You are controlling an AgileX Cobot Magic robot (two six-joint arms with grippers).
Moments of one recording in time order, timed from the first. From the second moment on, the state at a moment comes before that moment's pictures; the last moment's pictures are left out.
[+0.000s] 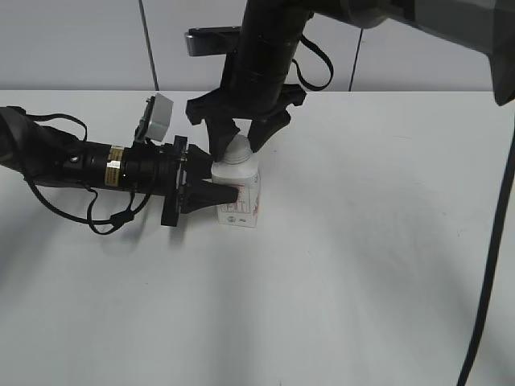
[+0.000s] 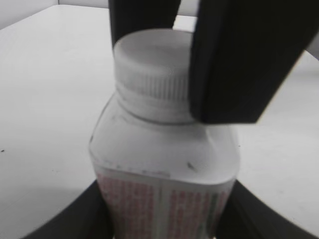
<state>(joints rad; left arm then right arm) -0.15 2.40 -1.33 1.63 -1.25 -0.70 0.61 2.32 -2.11 0.22 1.22 -0.03</state>
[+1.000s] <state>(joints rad) -0.15 2.40 -1.33 1.65 -1.25 -0.70 0.61 2.32 -2.12 0.23 1.23 -1.13</state>
